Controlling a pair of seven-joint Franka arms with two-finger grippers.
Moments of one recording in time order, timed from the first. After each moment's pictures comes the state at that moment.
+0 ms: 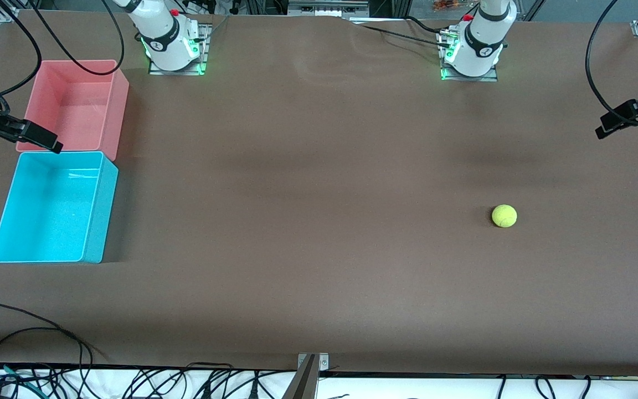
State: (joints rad) left arm 0.17 -0.05 -0.06 -1.66 0.00 1.57 -0.07; right arm -0.02 0.06 0.00 -1.57 0.01 1.58 0.23
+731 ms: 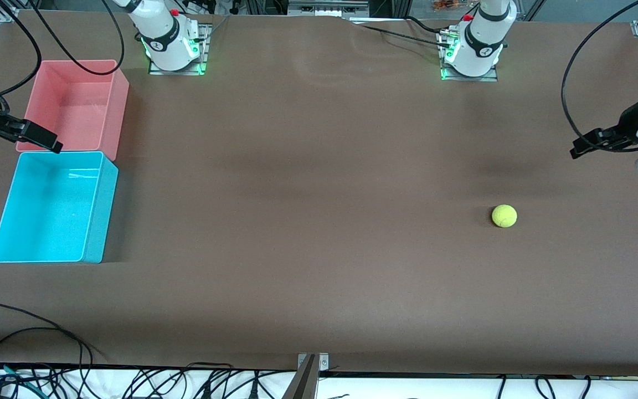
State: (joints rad) left arm 0.18 -0.05 -0.06 -1.91 0.00 1.80 -0.07; right arm -0.02 0.06 0.00 -1.57 0.01 1.58 0.23
